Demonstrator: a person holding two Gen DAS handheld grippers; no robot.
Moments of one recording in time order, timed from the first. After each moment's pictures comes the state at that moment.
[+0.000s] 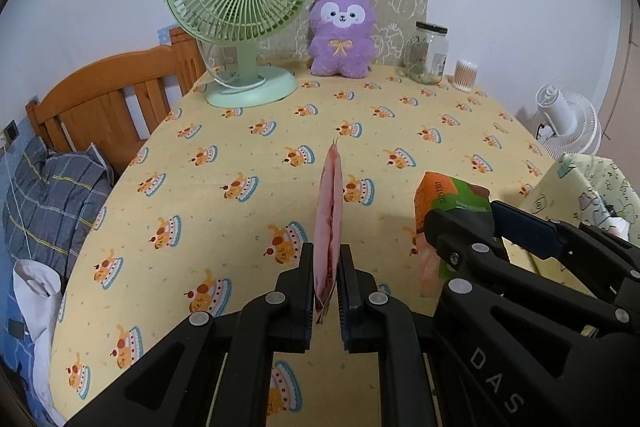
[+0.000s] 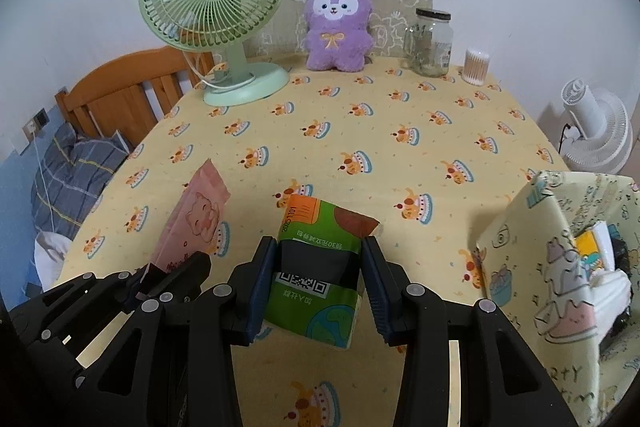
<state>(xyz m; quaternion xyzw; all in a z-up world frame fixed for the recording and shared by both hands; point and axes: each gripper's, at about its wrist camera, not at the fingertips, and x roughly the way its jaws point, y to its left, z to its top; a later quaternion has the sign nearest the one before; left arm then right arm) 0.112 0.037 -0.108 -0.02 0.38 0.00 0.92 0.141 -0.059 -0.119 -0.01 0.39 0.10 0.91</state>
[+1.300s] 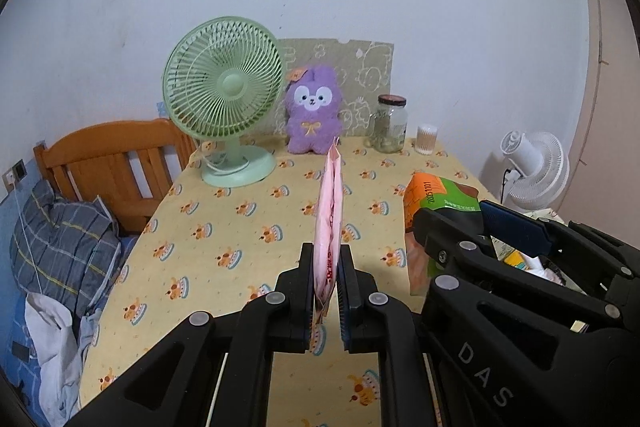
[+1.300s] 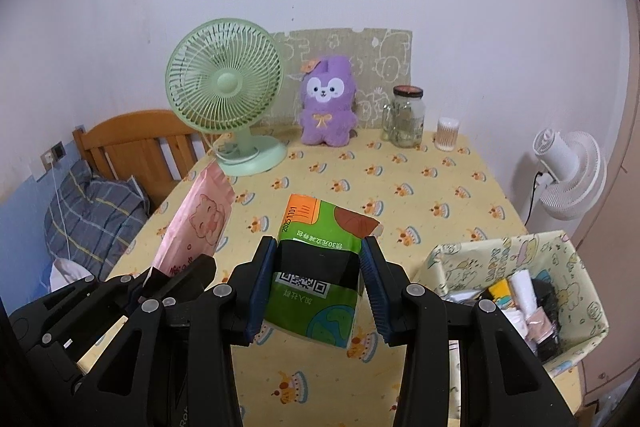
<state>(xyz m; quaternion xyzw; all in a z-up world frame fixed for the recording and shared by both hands) 0.068 -0.007 -0.020 -0.01 0.29 -0.02 0.96 0.093 -0.102 -0.024 -0.01 0.30 0.10 0.95</state>
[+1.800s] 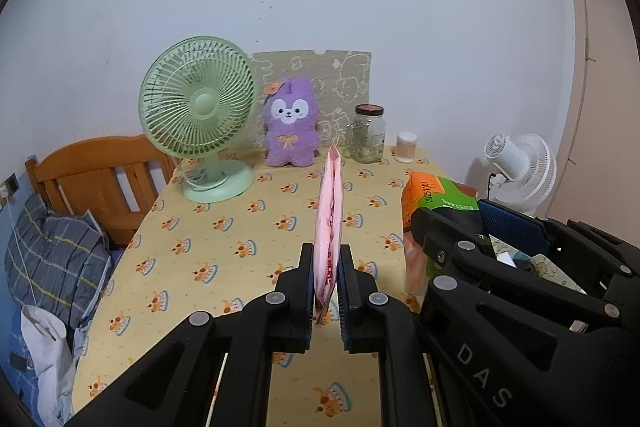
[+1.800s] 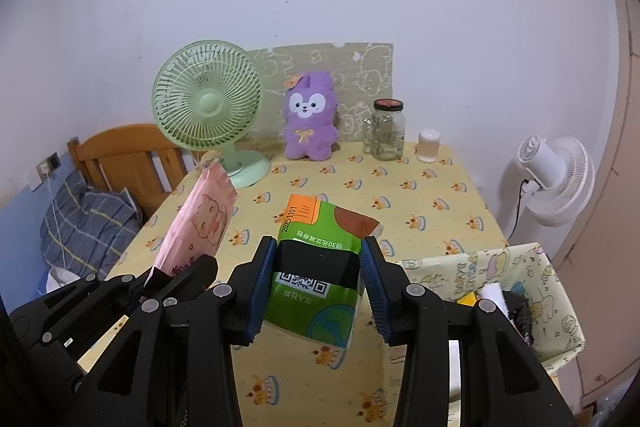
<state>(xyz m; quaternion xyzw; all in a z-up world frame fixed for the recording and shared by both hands) 0.070 -0.041 -0.008 0.00 0.28 -0.04 0.96 0.090 -0.135 -0.011 0.00 0.29 0.09 0.95</state>
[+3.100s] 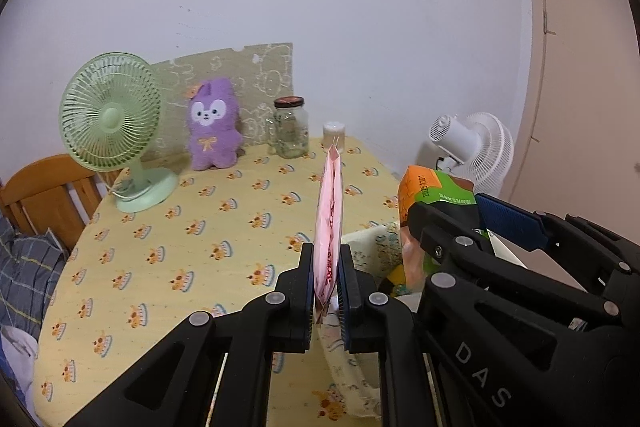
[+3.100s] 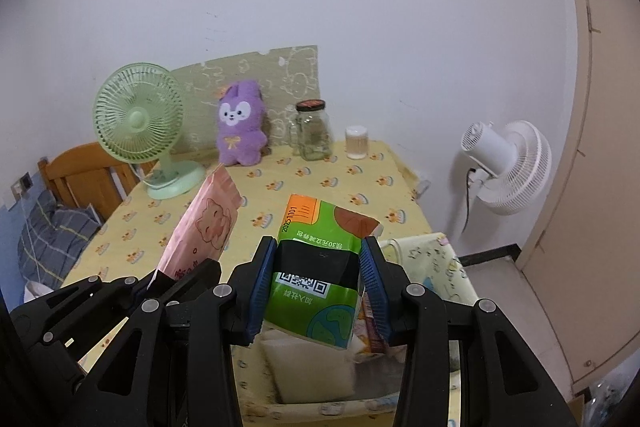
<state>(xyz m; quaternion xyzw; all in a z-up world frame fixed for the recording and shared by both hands) 0.081 -0.152 -0.023 0.03 0.28 -0.10 0.95 0.089 -0.250 -0.023 0.02 0.28 0.03 0.96</state>
